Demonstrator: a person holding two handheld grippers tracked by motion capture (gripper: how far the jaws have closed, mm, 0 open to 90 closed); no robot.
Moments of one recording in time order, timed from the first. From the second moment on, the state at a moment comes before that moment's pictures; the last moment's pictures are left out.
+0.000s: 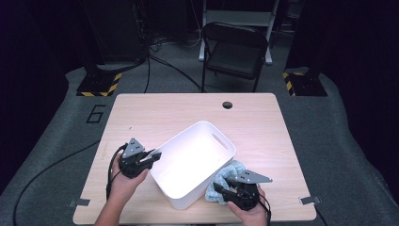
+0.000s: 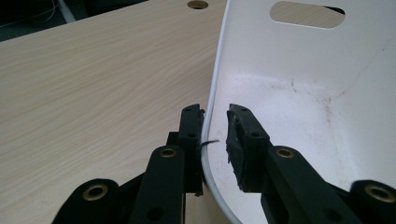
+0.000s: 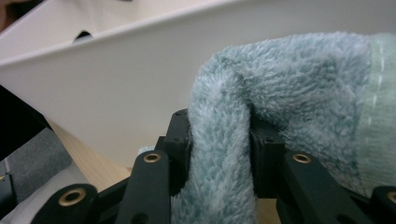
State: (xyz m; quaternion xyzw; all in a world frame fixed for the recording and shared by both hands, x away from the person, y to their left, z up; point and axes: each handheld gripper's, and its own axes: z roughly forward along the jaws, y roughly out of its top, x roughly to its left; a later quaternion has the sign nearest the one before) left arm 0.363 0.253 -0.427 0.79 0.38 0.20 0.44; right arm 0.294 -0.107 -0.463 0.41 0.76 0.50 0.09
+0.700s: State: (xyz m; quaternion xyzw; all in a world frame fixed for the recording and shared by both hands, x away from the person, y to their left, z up) left arm 0.364 0.254 -0.426 0.79 0.38 0.19 0.44; right arm 0.298 -0.108 -0.471 0.42 0.76 0.49 0.07
